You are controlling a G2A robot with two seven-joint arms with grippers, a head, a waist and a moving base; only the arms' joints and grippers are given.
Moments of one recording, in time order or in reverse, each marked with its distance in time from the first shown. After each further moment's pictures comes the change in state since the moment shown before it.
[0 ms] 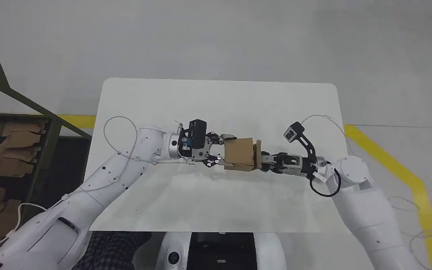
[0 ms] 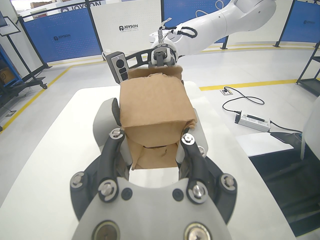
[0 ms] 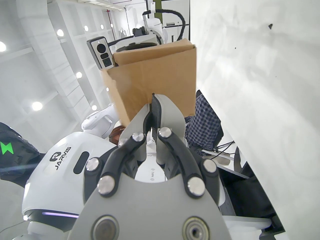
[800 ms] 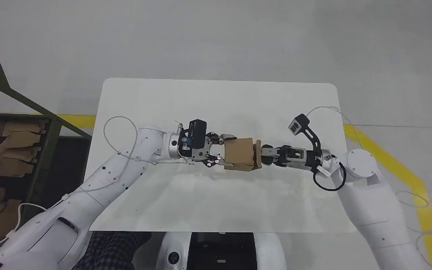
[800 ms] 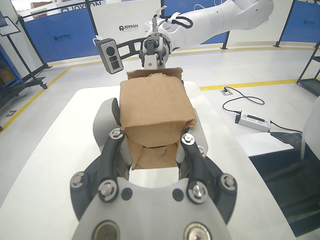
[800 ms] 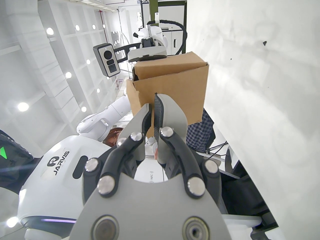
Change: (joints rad) left arm 0.000 0.000 0.000 0.000 0.000 0.000 0.000; right arm 0.023 0.015 0.035 -0.038 -0.042 0.043 -0.018
